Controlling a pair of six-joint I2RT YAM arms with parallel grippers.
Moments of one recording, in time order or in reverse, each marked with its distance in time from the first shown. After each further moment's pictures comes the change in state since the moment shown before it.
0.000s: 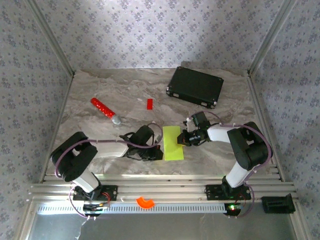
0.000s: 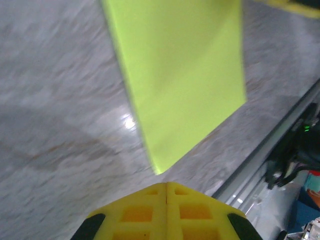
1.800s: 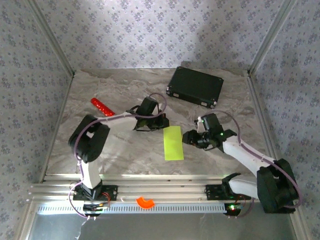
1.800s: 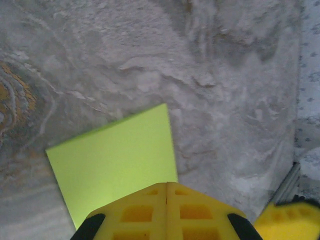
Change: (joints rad) left arm 0.196 0.307 0.475 -0.080 -0.050 0.064; right arm 0.023 -0.503 -0.096 -0.259 0.149 0.149
